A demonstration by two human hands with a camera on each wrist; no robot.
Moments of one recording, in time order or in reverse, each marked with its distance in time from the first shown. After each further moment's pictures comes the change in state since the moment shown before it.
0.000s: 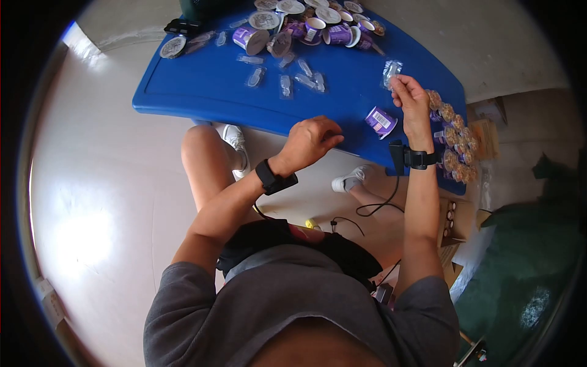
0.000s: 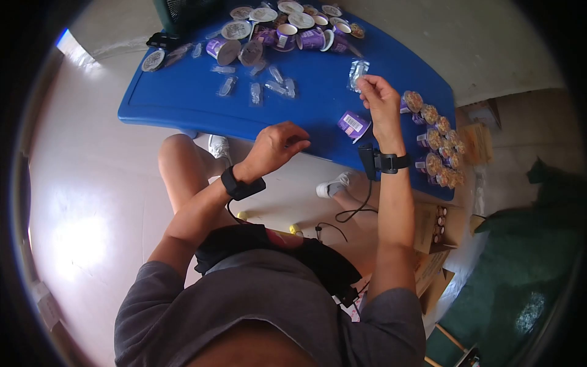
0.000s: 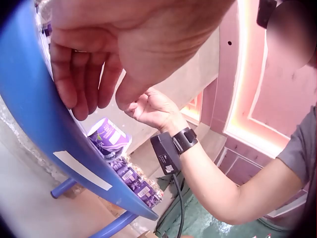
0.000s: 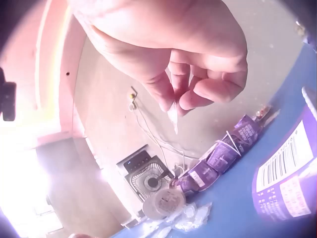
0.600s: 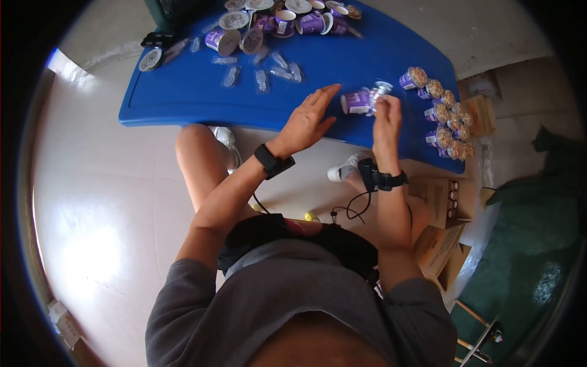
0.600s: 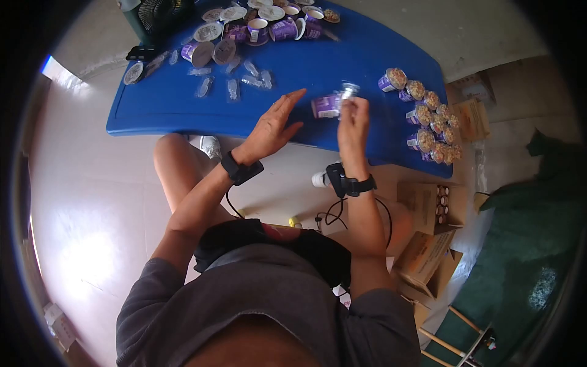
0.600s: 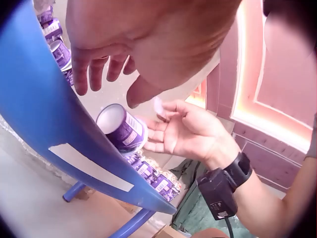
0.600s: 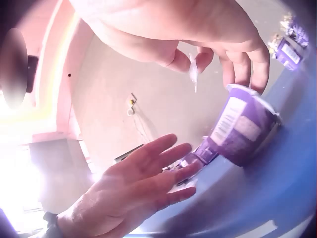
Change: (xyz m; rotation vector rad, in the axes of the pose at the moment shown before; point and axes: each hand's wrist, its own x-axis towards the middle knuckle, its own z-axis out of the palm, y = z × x) left_hand 0.027 0.001 0.024 0.027 0.002 0.251; right_hand -0.079 0.047 0.015 -0.121 0.362 -0.071
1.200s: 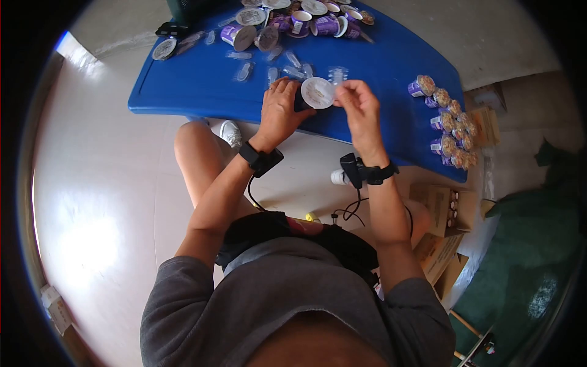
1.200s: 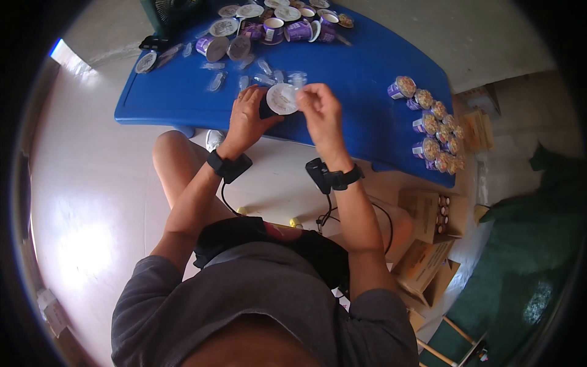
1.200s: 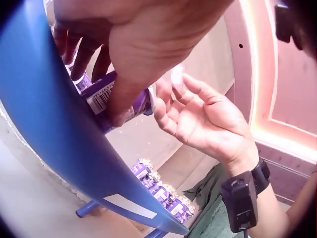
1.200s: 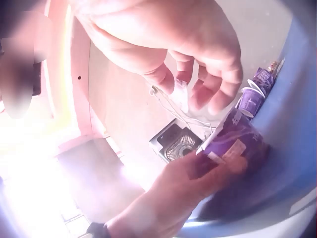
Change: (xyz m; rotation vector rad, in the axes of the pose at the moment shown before) left_hand -0.020 -0.028 -0.039 0.448 0.230 -0.158; right_hand -0.008 -0.047 0.060 0.381 -0.414 0.017
